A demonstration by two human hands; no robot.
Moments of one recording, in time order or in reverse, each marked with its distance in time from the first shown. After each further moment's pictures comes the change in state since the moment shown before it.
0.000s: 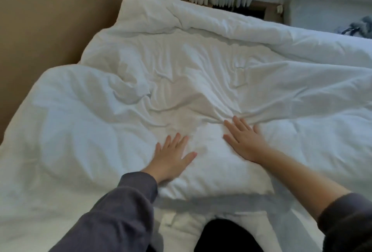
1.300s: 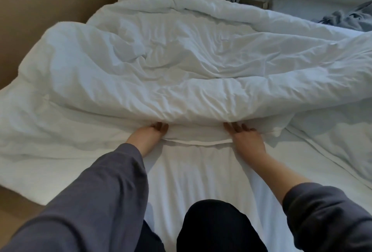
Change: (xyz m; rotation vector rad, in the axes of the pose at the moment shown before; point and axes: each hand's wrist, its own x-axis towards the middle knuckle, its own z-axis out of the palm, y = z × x) left_hand -0.090 -0.033 0.092 0.674 0.137 0.265; right_hand -0.143 0.034 0.121 -0.404 0.248 -0.021
